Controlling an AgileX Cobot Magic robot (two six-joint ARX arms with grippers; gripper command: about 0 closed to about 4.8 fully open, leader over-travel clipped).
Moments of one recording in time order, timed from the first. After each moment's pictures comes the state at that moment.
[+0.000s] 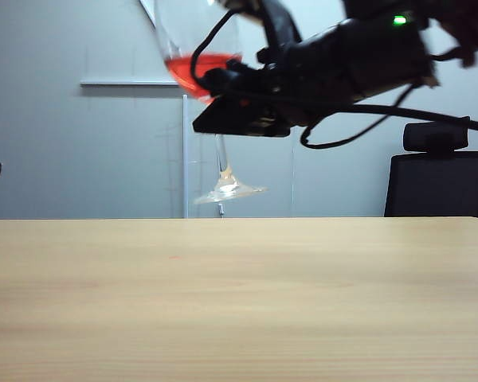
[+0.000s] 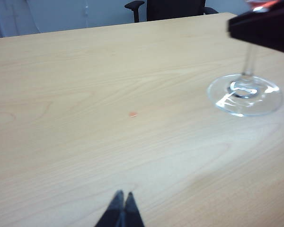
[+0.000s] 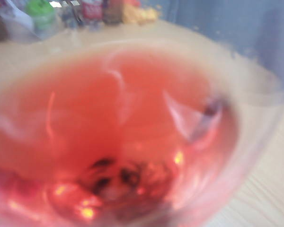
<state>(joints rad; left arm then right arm) -0.58 0.18 0.01 0.01 -0.09 -0.01 0.70 1.52 0.64 0.73 -0.21 -0.16</state>
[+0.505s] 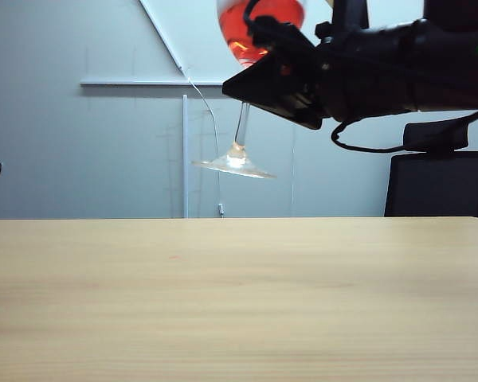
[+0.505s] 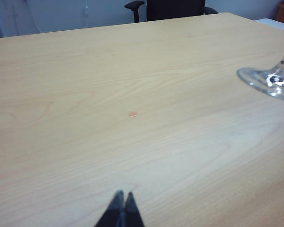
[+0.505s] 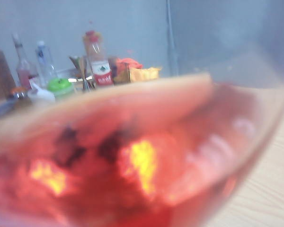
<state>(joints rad) -0.58 0.18 0.01 0.01 -0.09 -0.01 0.68 1.51 0.41 1.22 -0.22 0.13</state>
